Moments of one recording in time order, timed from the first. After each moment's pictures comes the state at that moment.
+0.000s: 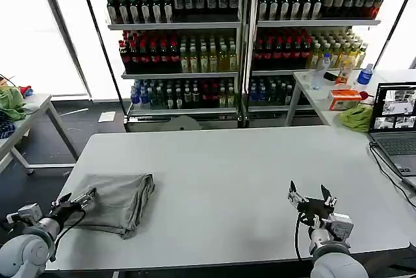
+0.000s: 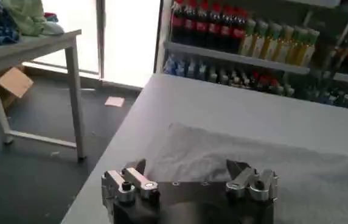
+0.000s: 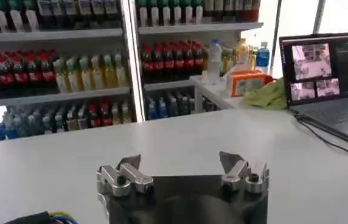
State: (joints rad) left arm 1.32 -0.93 -0.72 -1.65 -0.83 0.41 -0.01; right arm -1.43 1.28 0.51 2.21 0.42 -0.51 0.41
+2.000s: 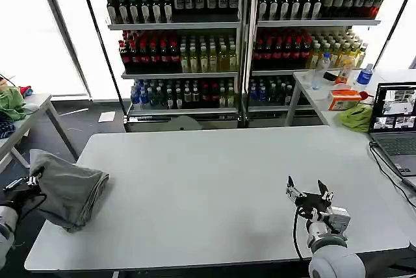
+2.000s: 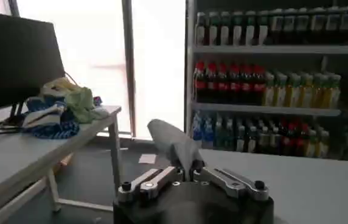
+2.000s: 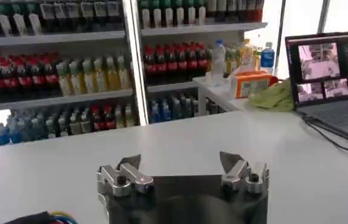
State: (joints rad) left arm 1.41 -0.88 -0.95 -1.82 -0.77 0.39 -0.04; right arm -1.38 1.27 0.50 2.17 0.44 -0.51 0.41
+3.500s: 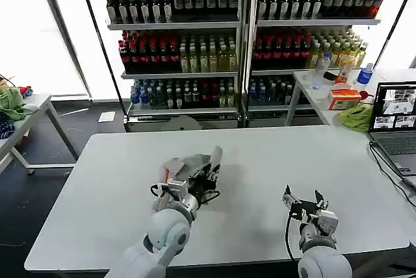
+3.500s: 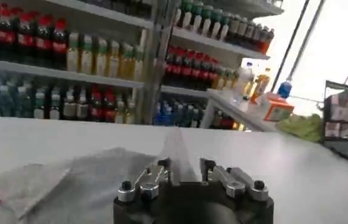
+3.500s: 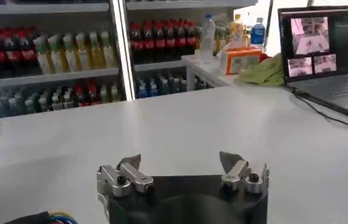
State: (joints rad) left arm 0.92 -1.29 0.04 -1.80 -0.65 0.41 -0.30; right arm -1.36 1.37 0.49 2.09 0.35 -0.54 0.40
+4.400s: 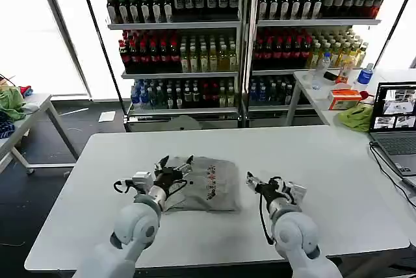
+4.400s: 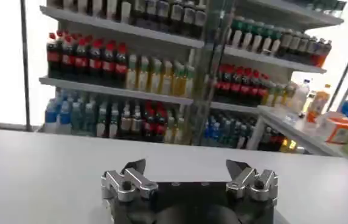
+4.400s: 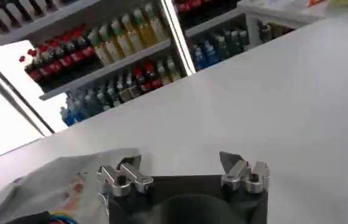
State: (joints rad) left arm 0.97 -1.17 -0.15 -1.88 -0.70 0.44 -0.37; right arm -1.05 1.32 0.27 1.90 0.85 -0.58 0.52
